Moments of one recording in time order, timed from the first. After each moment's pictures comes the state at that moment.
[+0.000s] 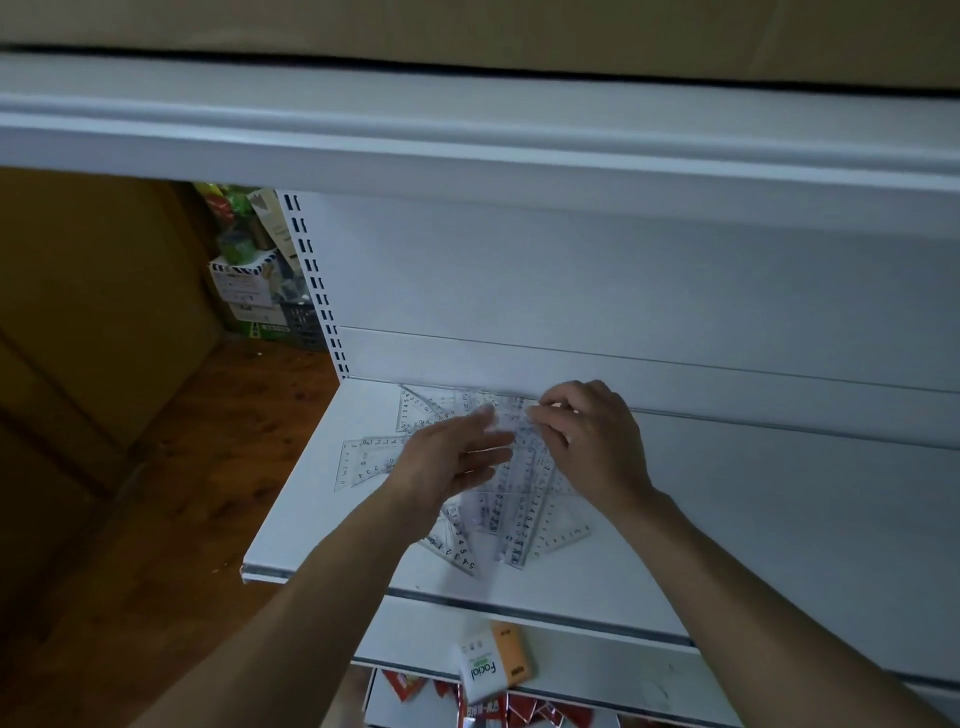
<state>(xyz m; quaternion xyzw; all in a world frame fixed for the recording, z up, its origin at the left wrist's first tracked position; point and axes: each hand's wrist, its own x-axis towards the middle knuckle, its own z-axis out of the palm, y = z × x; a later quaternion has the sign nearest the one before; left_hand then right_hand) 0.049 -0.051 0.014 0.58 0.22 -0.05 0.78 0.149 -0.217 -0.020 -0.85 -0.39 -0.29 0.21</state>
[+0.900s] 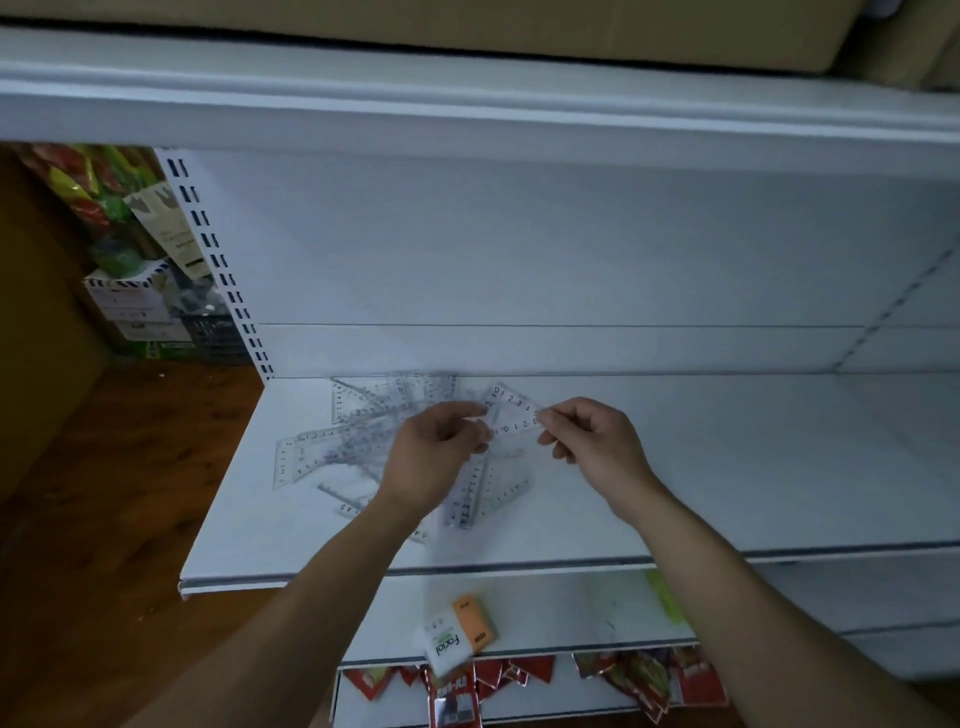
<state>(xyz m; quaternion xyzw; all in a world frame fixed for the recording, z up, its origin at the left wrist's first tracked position) 0.039 -0.093 0.004 0.73 0.10 0.04 0.67 0.080 -0.278 0.011 -0.81 -0.04 0.06 0.59</state>
